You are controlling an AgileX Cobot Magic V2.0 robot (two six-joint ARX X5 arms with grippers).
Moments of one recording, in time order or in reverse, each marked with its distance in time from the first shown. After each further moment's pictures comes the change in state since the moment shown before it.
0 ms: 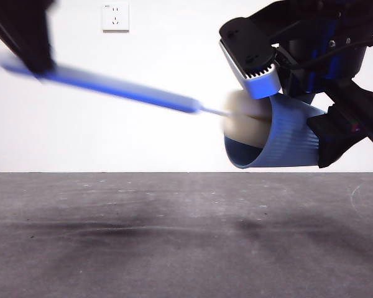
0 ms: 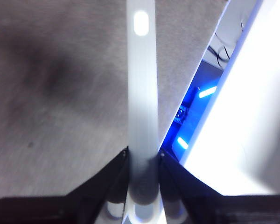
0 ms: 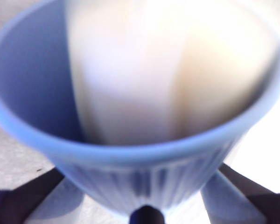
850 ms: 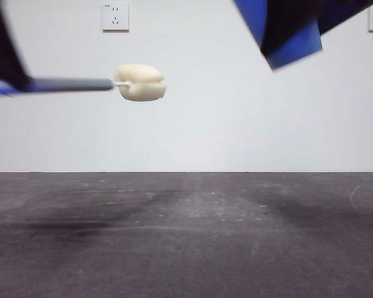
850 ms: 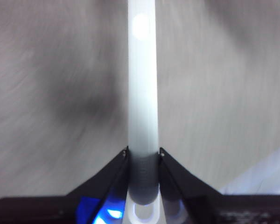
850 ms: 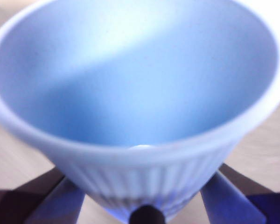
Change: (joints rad) left arm 0.121 -0.373 -0.424 0.491 -0.163 -0.578; right arm -0.092 -0.340 0.000 0.213 -0.272 0.813
